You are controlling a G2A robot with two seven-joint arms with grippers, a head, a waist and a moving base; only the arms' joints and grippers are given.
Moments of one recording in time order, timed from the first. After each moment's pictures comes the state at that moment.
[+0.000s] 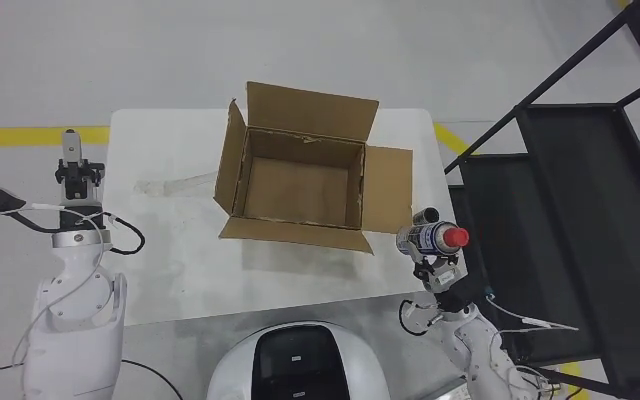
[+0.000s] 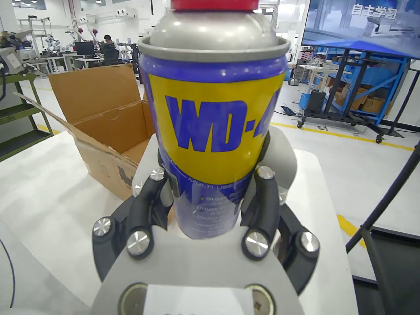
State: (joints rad) left arm 1.45 -1.25 -1.67 -1.75 0.12 -0.23 0.08; right arm -1.82 -1.29 1.58 -1.48 -1.49 -0.36 -0.95
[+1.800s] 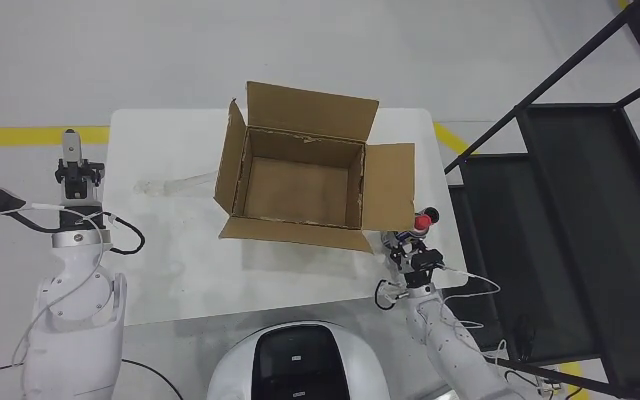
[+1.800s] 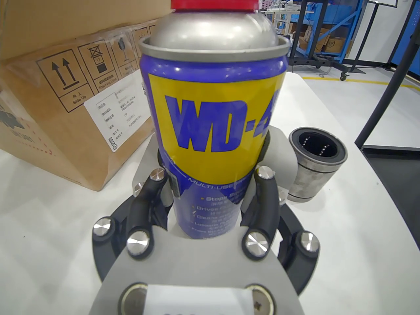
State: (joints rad) left arm 1.45 -1.25 -1.67 -1.75 0.12 -0.23 0.08; right arm -1.32 -1.37 1.32 -0.63 -1.33 -0.21 -1.10
